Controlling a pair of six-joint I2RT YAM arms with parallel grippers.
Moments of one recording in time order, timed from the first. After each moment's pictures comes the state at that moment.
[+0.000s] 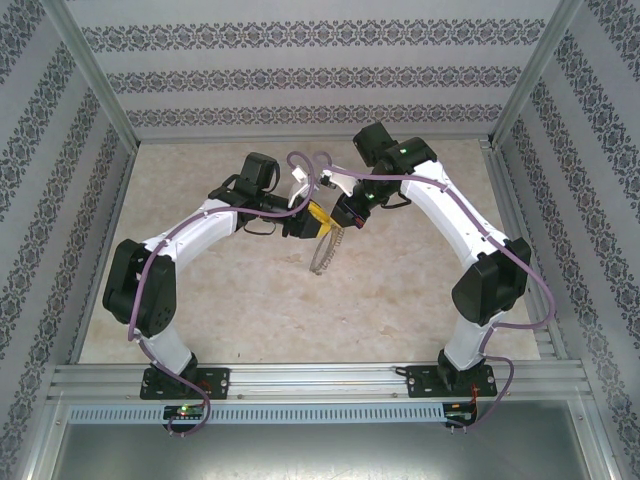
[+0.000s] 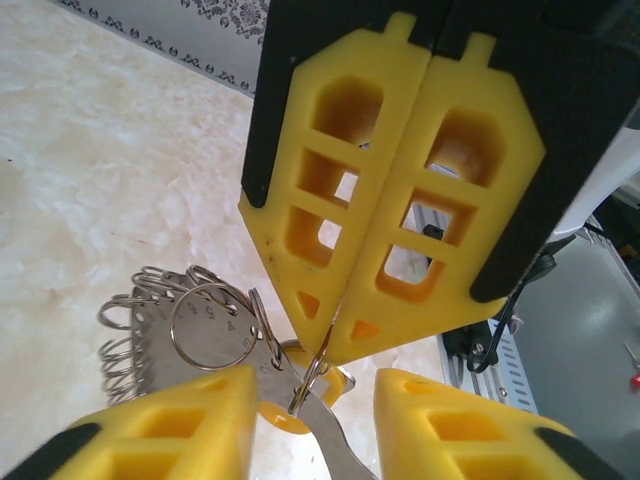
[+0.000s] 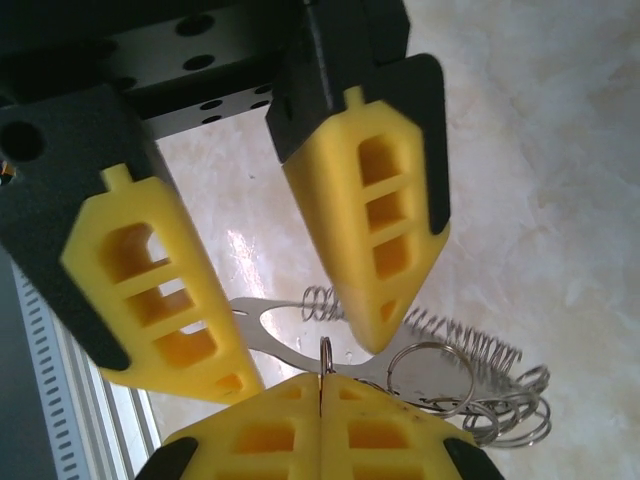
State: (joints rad) left arm -0.41 1.71 1.29 -0.33 1.10 0.23; right arm 0.48 1.78 1.82 -1.28 -0.58 -0.48
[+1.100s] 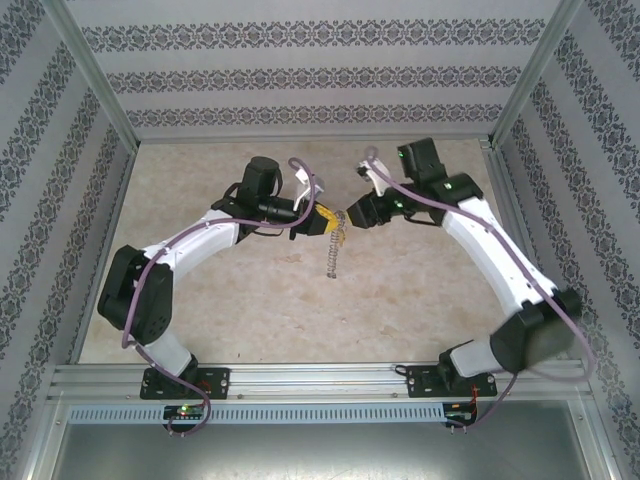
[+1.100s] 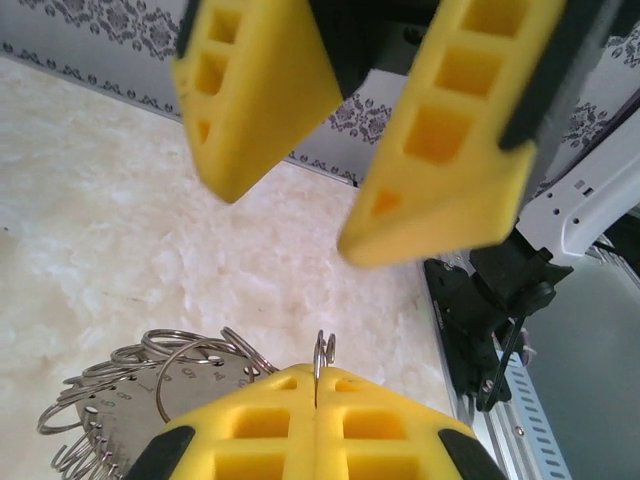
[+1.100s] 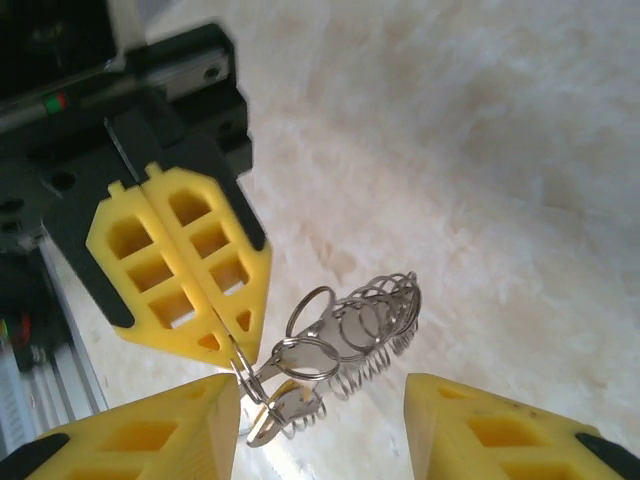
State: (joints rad) left arm -0.46 1.65 1.19 -0.05 1.07 0.09; right arm 0.35 1.40 1.35 -0.79 -0.62 -0.11
